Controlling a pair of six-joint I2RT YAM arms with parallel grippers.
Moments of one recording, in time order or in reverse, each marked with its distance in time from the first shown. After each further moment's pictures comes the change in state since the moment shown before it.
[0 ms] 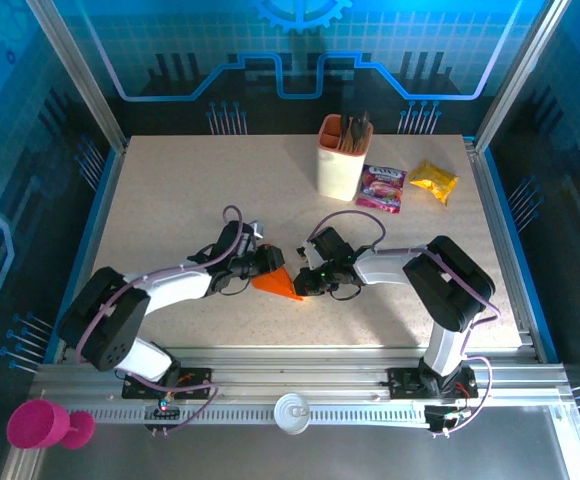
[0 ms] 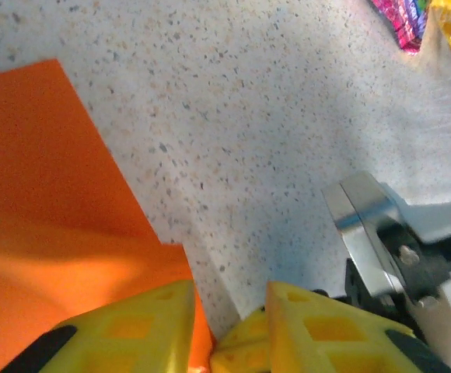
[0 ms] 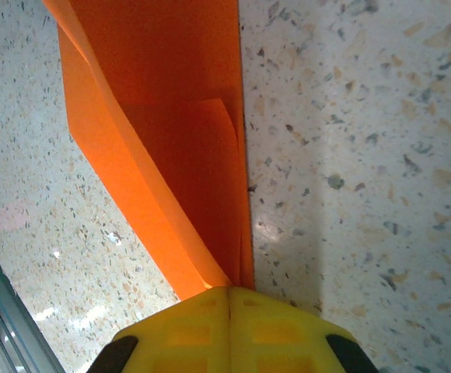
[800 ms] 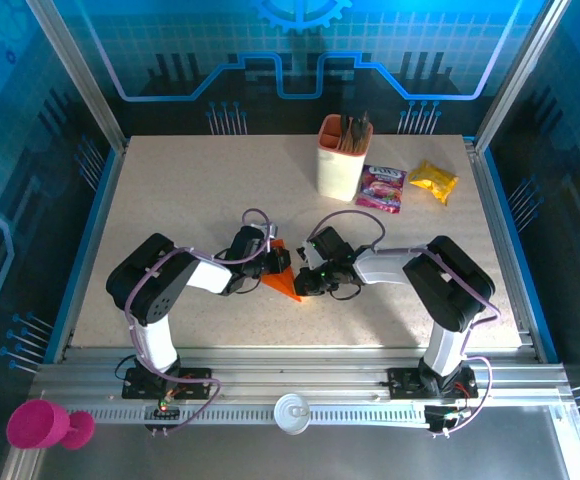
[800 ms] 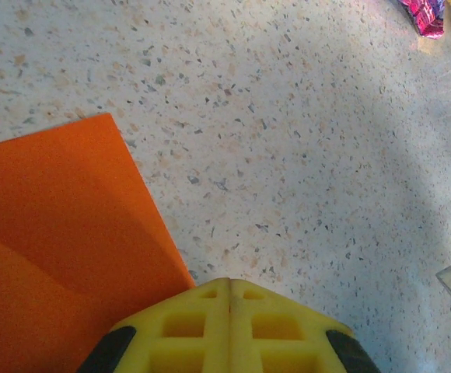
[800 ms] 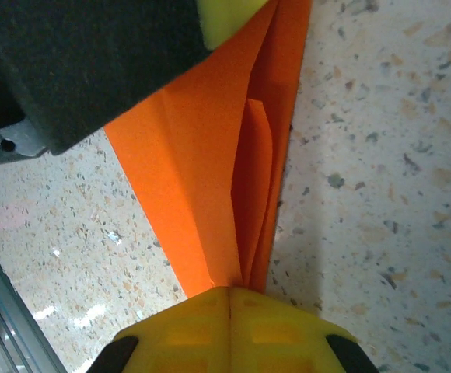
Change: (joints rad) left arm 0.010 0.365 0.014 0.428 -0.002 0.190; right arm 0.000 -0.002 0.005 -0.005 -0.006 0.000
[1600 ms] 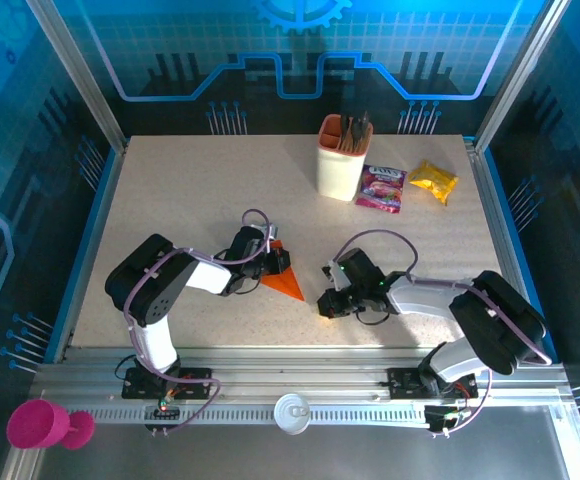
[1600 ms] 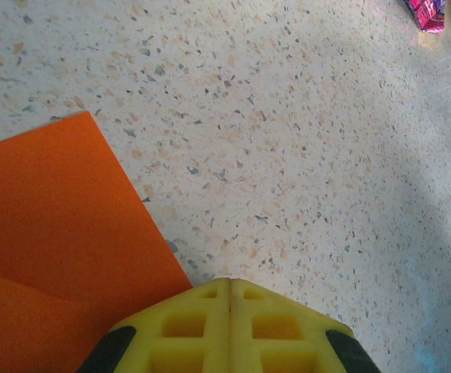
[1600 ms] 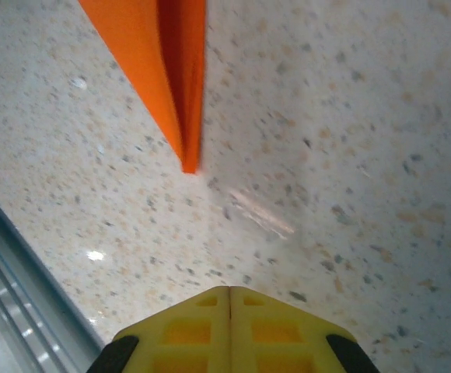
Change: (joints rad) left arm 0.000 -0.009 -0.007 -0.008 0.003 0.000; right arm -0.010 -0.333 -0.299 -0.001 0.035 0.012
